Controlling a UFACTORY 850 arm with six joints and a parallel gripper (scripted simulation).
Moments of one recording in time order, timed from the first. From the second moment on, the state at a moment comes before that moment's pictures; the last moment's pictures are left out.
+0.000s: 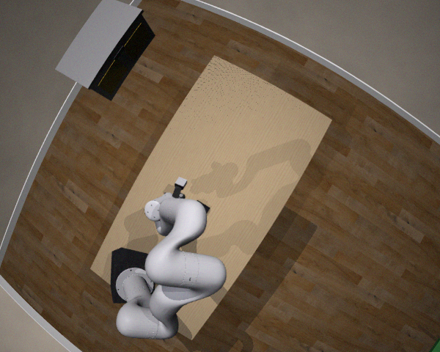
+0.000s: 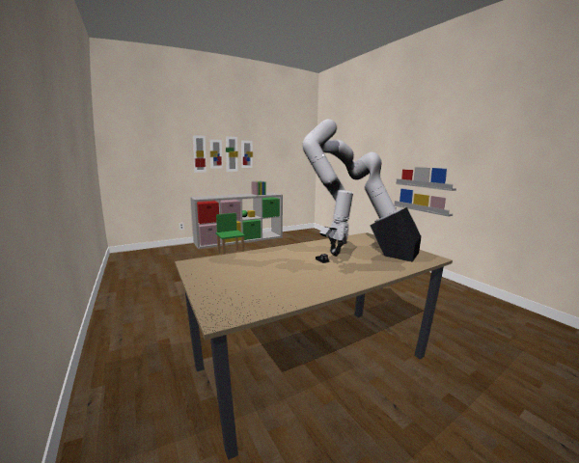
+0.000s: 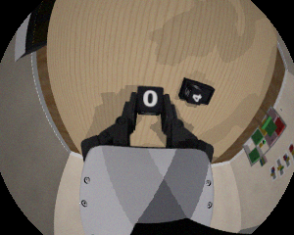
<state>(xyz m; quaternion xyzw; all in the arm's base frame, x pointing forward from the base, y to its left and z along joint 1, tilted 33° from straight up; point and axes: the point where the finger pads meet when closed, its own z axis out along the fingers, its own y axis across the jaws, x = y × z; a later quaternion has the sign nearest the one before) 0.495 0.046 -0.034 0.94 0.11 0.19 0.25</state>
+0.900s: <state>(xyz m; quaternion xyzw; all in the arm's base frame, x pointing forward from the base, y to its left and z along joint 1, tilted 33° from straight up) 0.500 0.049 -0.033 0.96 0.08 0.07 0.26</state>
